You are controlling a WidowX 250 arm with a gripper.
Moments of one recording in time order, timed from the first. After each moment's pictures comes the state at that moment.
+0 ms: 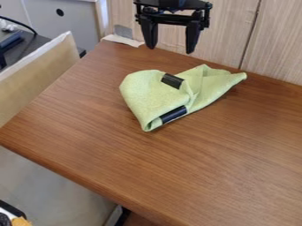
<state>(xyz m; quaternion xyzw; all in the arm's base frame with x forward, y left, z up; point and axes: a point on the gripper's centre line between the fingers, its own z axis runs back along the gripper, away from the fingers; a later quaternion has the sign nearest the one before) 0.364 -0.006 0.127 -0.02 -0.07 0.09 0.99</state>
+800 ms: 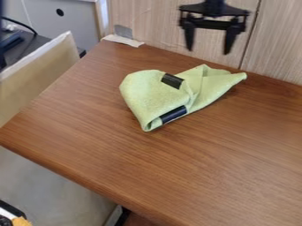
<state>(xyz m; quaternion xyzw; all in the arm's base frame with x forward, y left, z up) 0.434 -0.056 0.090 0.00 -0.04 0.12 0.99</state>
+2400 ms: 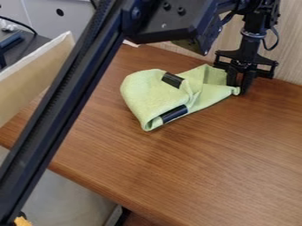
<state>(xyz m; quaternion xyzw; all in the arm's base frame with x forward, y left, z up) 0.459 -0.104 0.006 0.01 0.03 0.06 1.00</state>
